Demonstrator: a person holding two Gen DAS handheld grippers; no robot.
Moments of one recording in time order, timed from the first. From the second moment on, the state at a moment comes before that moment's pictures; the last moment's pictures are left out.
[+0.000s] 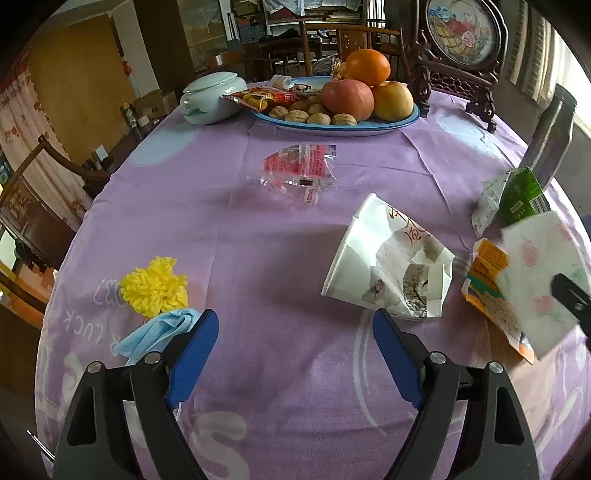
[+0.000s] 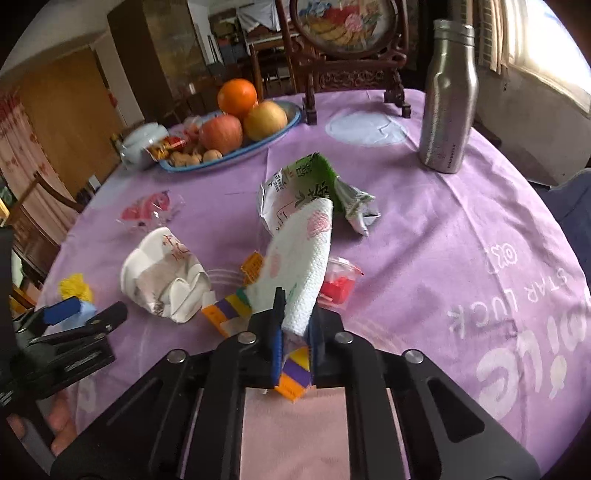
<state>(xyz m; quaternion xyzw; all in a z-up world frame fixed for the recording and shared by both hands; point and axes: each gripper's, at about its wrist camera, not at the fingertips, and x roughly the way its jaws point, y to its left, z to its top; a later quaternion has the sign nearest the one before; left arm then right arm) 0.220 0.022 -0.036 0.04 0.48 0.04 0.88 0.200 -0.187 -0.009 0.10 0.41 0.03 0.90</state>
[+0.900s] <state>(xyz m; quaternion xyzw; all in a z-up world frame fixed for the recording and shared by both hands) 0.210 0.087 -0.047 0.03 0.49 0.16 0.86 0.071 -0.226 -0.023 0.16 0.43 0.08 0.88</state>
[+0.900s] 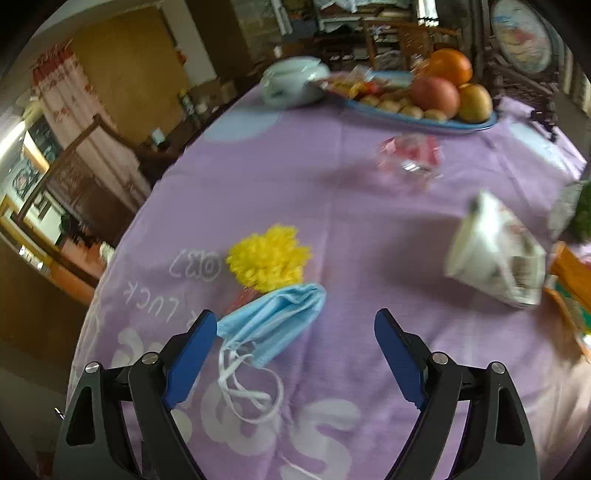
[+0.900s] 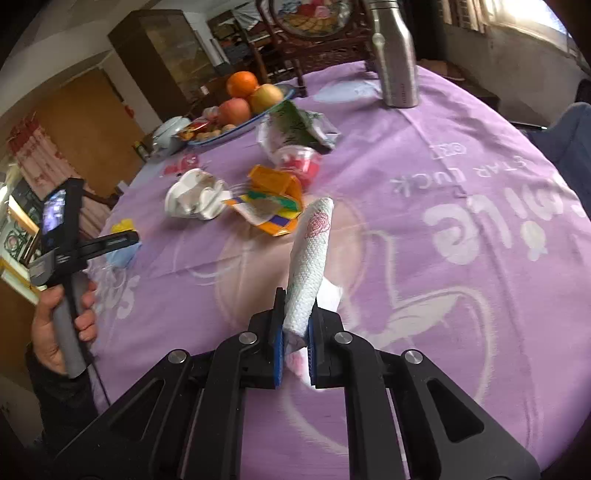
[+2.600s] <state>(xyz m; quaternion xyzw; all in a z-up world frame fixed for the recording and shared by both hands) 0.145 0.021 -0.015 0.01 0.50 -0.05 0.87 0.048 -0.236 -0.013 0.20 0.41 0.09 0.89</state>
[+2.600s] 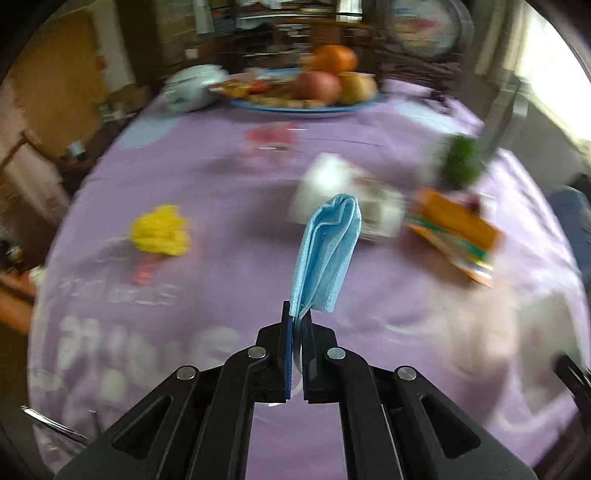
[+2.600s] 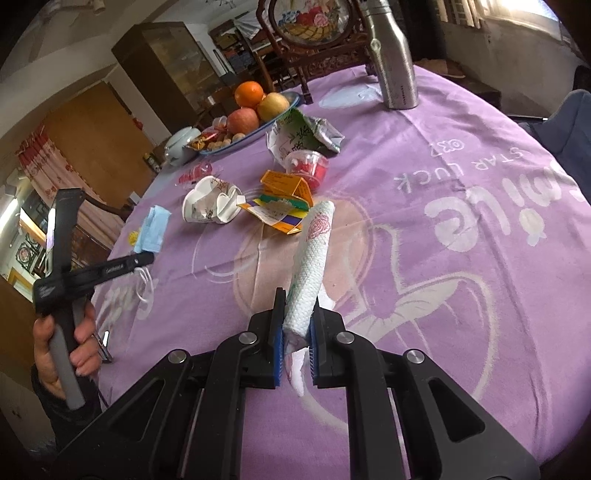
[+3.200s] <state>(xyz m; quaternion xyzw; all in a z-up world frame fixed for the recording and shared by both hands) 0.082 -0.099 -0.029 0.09 0.51 -0.19 0.83 -0.028 -0.305 -0.017 0.22 0.37 0.02 0.90</state>
